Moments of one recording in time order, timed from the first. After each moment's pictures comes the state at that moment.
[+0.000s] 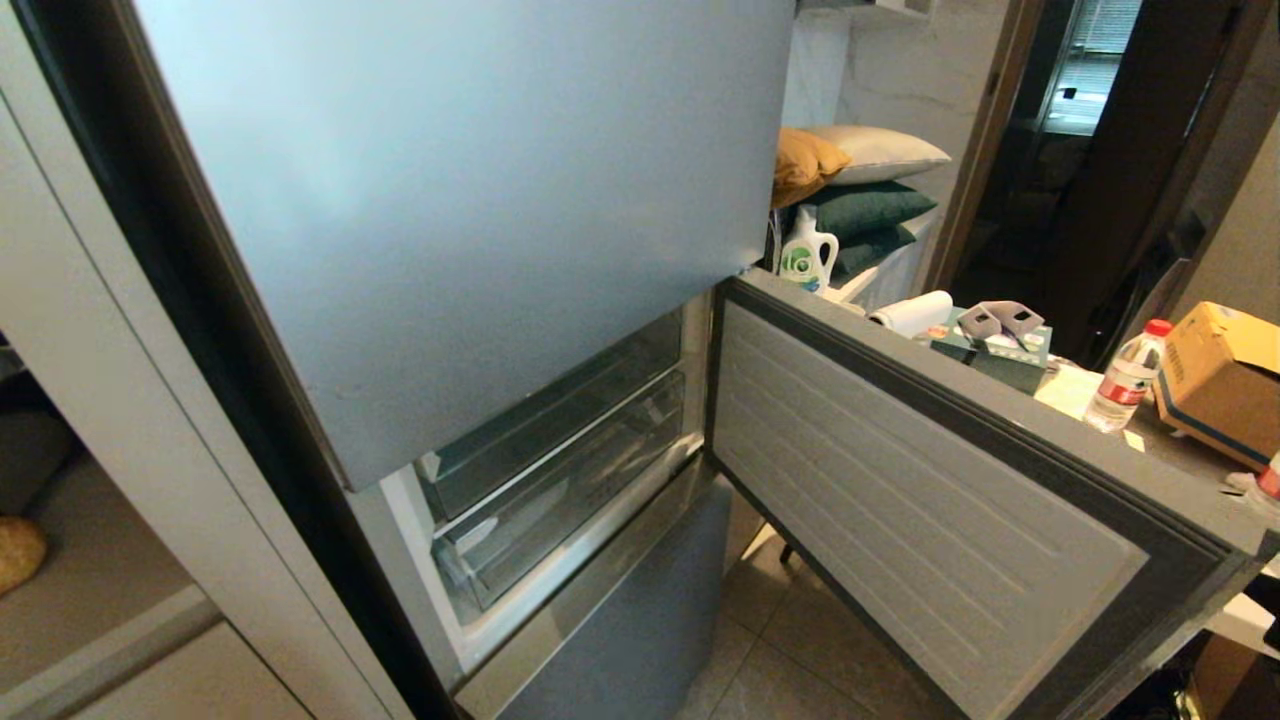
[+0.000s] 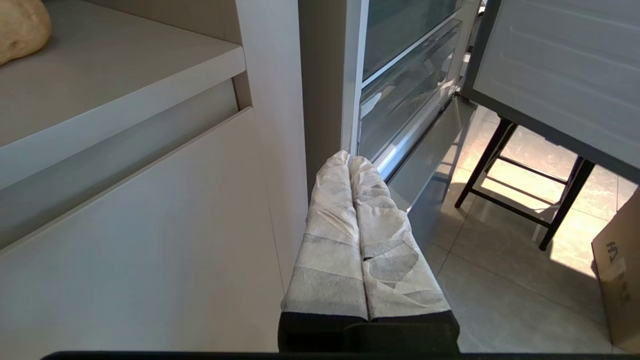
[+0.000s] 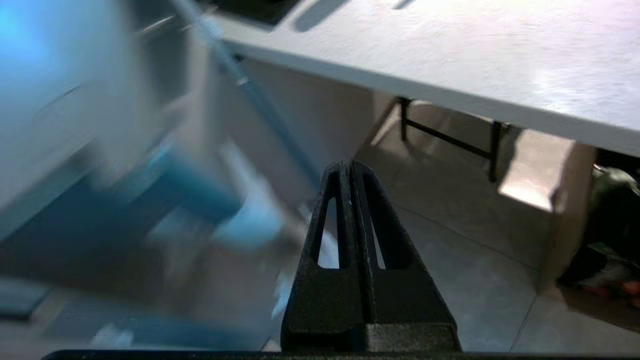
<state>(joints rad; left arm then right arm) 0.00 0.00 0.00 -0.02 0.00 0.00 -0.69 1.44 -0.08 -1.01 0.71 0.11</state>
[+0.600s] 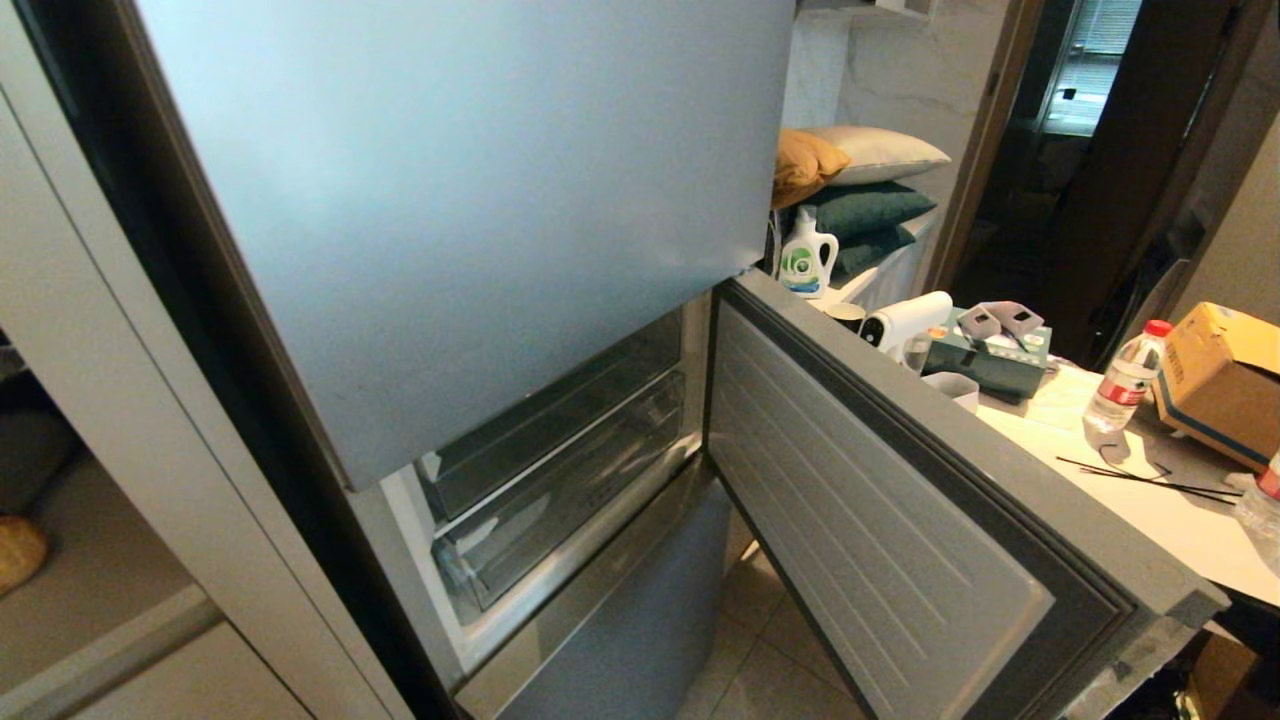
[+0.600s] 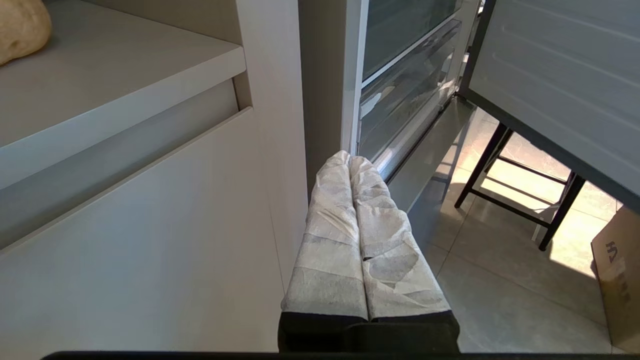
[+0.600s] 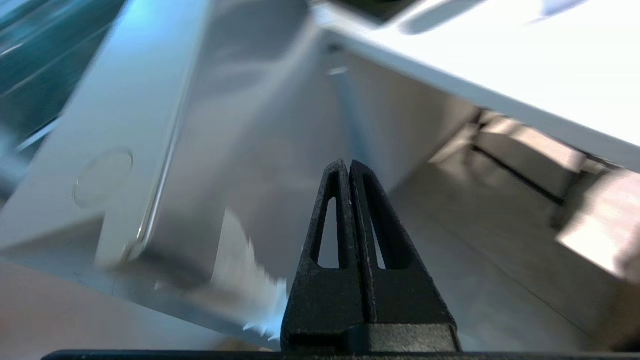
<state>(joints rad) 0.00 0.00 0.00 -0.02 0.00 0.00 -0.48 1.25 -0.01 -1.00 0.76 0.12</state>
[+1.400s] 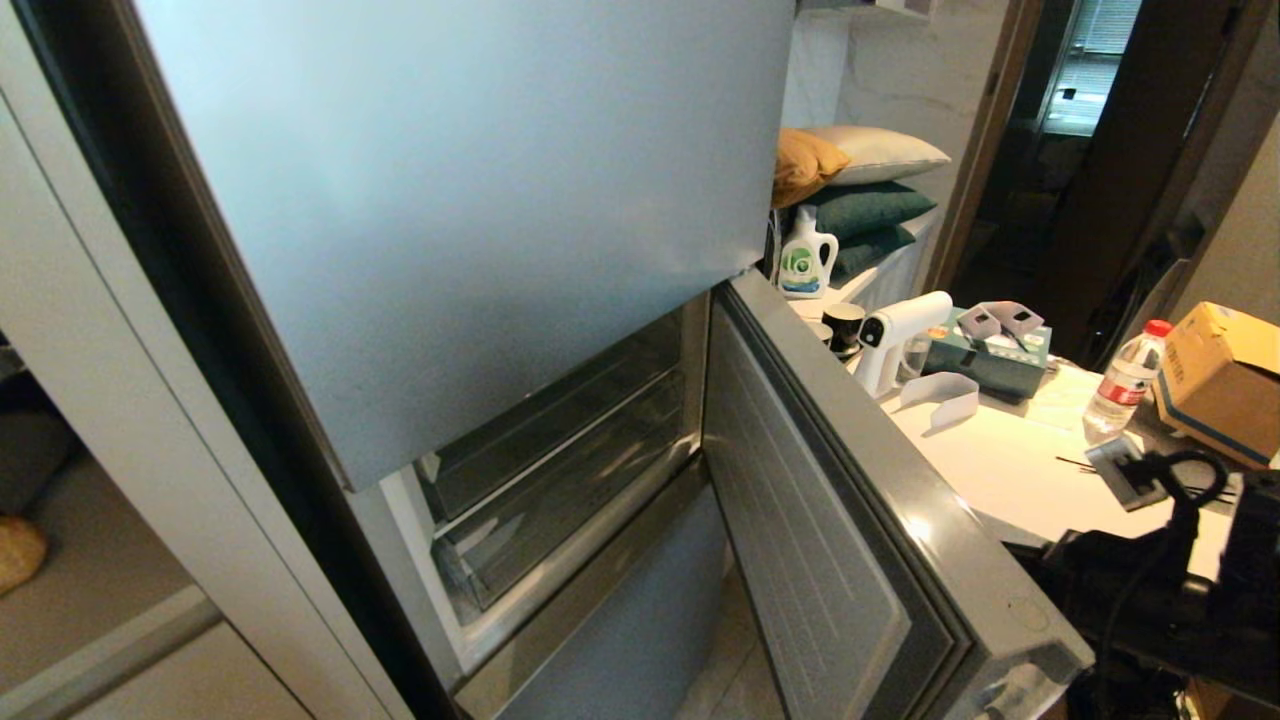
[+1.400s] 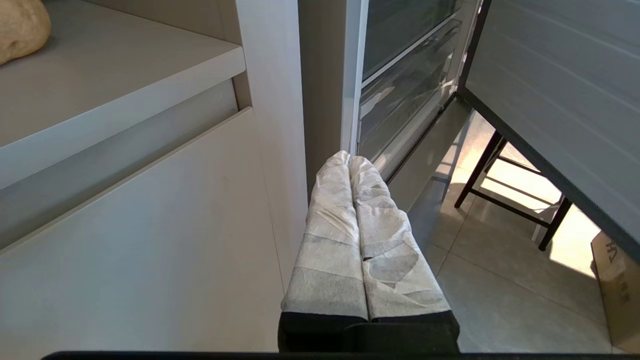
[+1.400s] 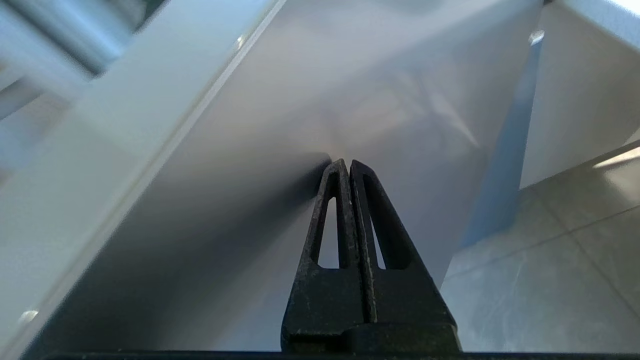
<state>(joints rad) 0.00 0.00 0.00 -0.02 0.00 0.00 0.14 1.62 -0.21 -1.16 0.57 0.22</state>
